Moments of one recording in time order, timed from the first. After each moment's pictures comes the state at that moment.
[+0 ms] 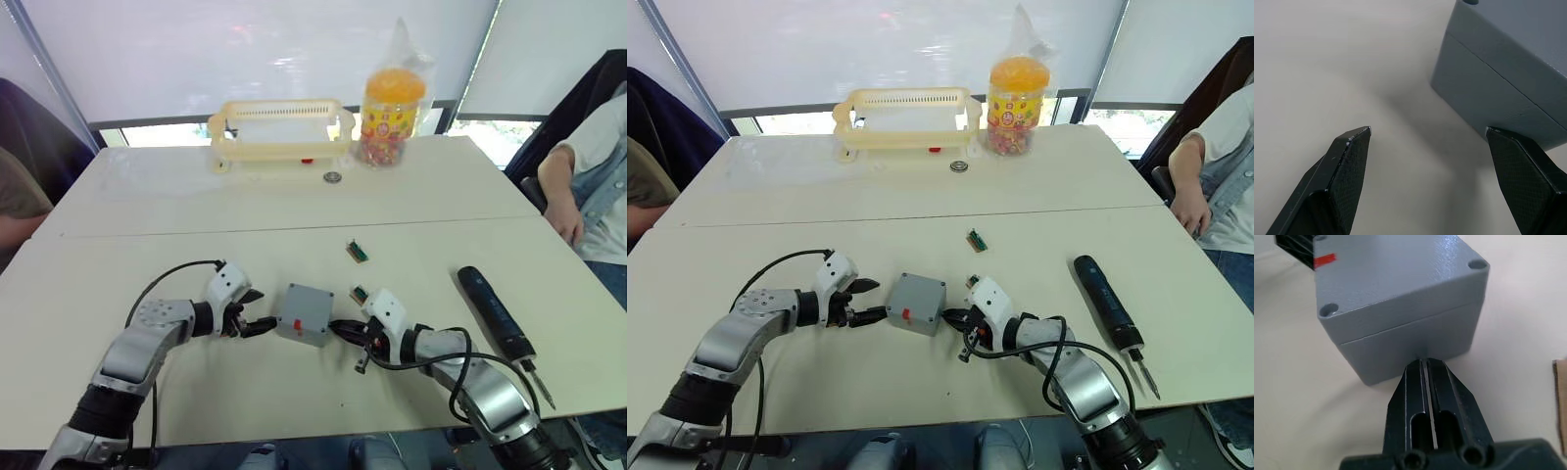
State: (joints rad) left arm -0.29 0.59 -0.10 -0.12 -0.28 0.59 -0.90; right arm -0.19 -0.48 0.28 -0.28 0.16 0.47 0.71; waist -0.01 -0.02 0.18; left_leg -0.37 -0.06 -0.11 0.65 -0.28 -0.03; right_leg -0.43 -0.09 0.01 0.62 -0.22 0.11
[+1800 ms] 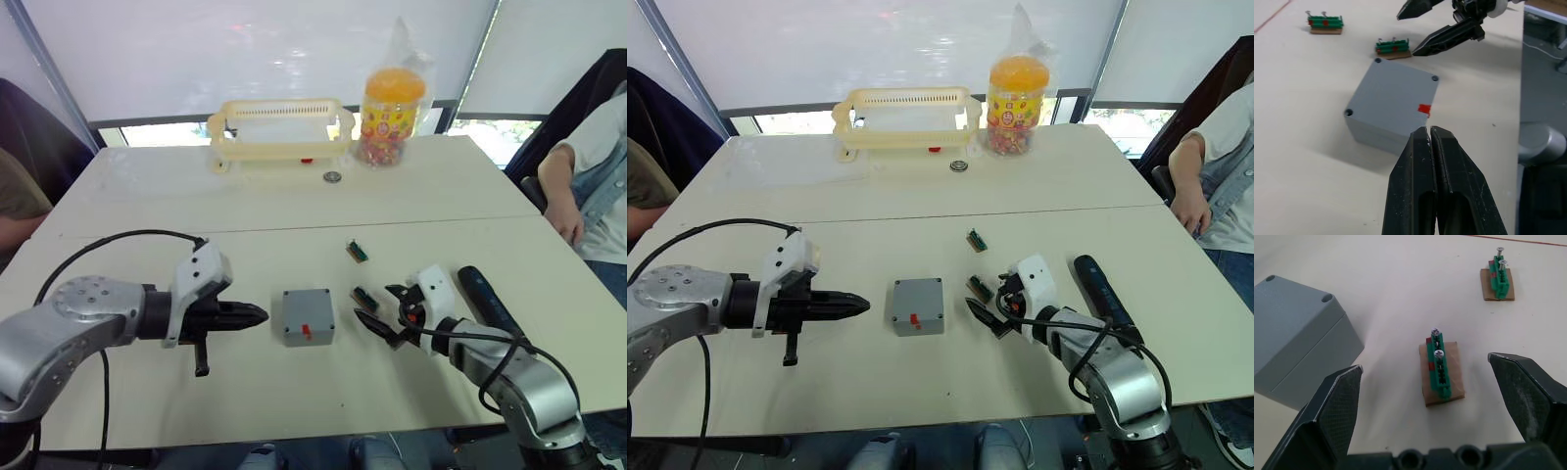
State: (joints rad) left arm -0.27 0.98 0.13 -0.64 -0.78 0.95 -0.89; right arm -0.14 -0.45 0.04 -0.49 0.35 0.82 0.41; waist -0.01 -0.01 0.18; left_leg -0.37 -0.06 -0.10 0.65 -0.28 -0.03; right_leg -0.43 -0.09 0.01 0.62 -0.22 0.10
